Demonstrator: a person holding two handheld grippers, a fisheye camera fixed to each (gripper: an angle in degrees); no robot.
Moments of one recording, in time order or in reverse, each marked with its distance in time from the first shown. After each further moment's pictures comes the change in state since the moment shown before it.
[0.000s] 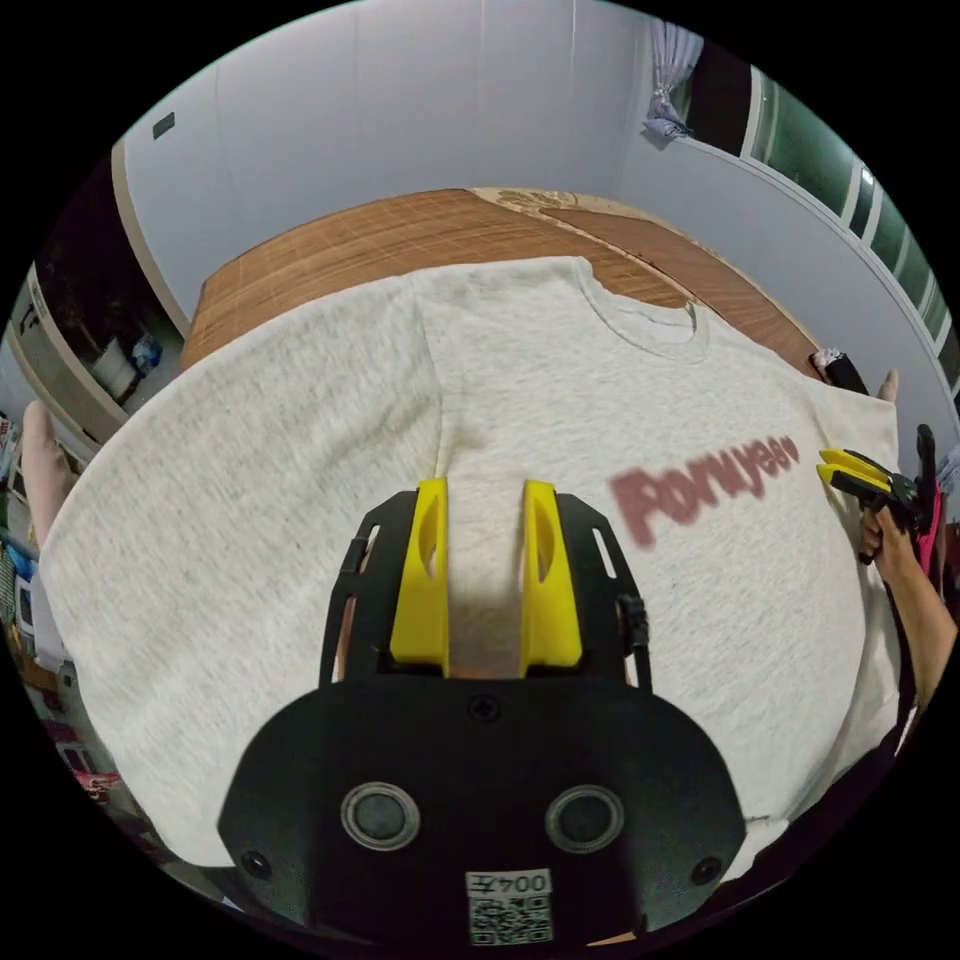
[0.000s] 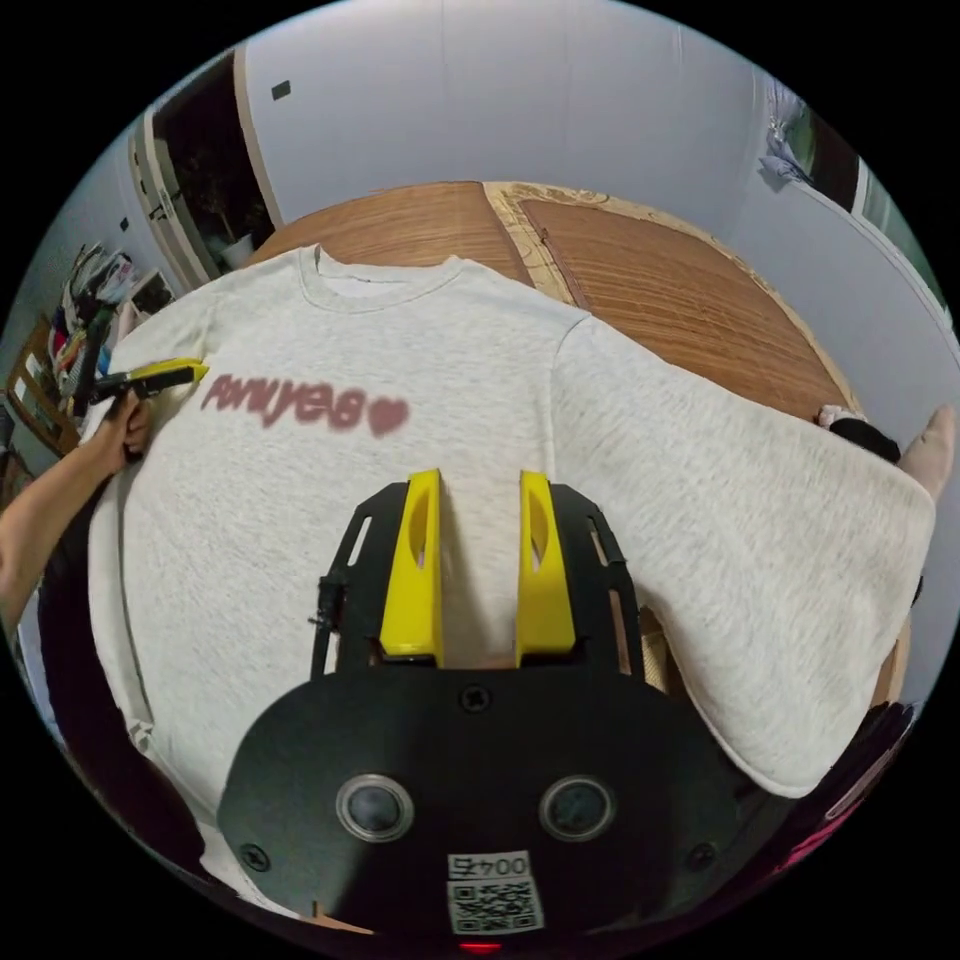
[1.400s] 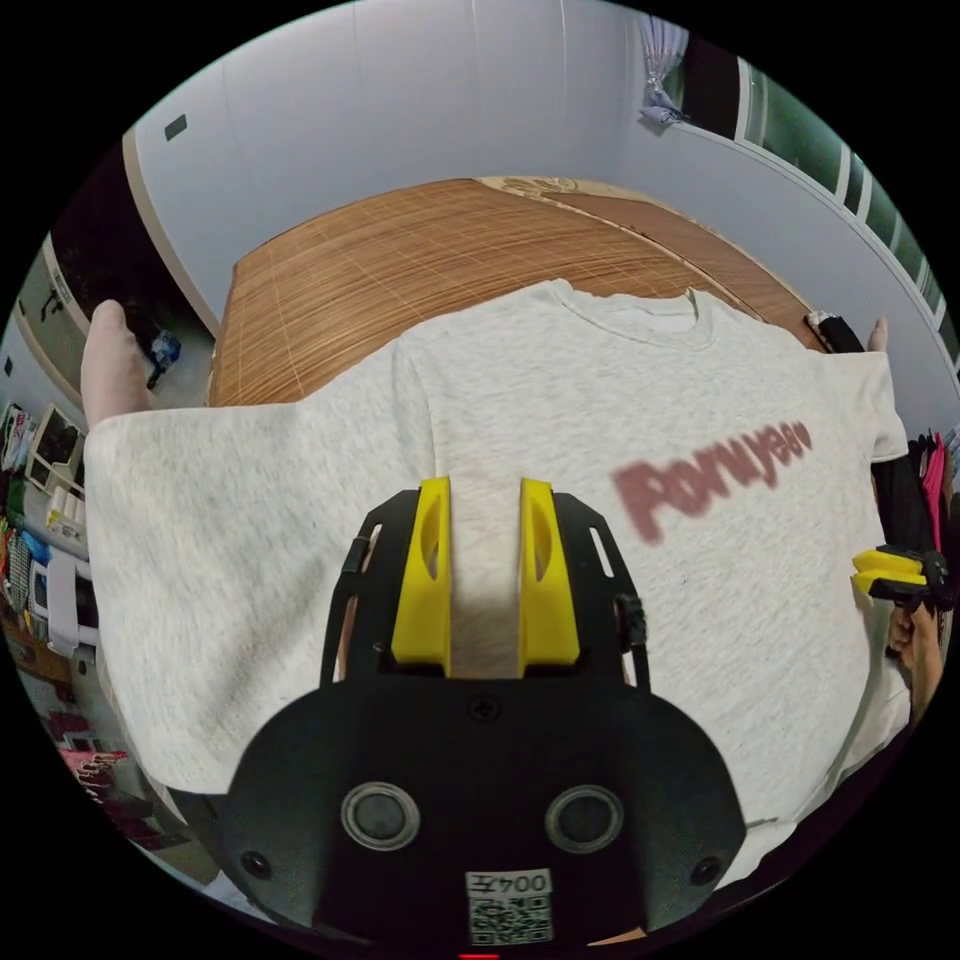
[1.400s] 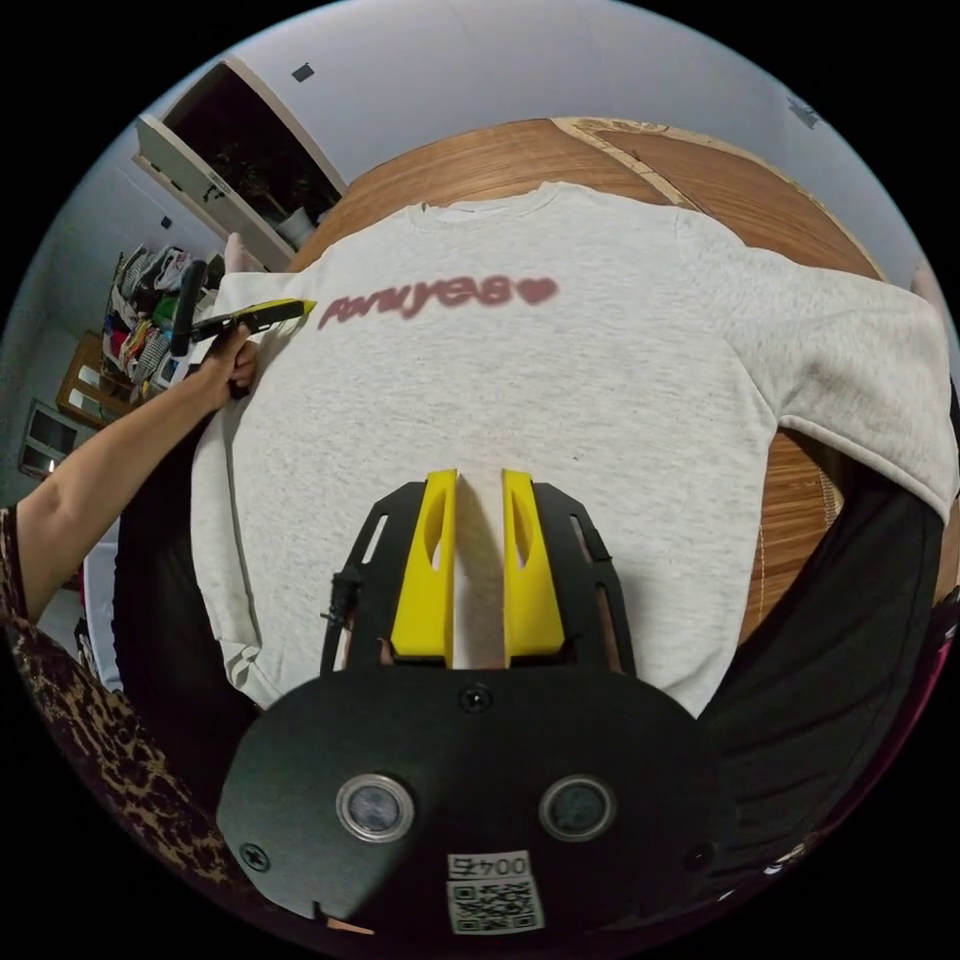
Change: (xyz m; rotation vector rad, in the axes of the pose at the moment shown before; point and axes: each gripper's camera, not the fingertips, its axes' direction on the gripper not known) left arm 0.057 0.040 0.067 0.001 -0.090 0.023; right arm -0.060 0.093 -0.080 -0.177 -0.249 0.030
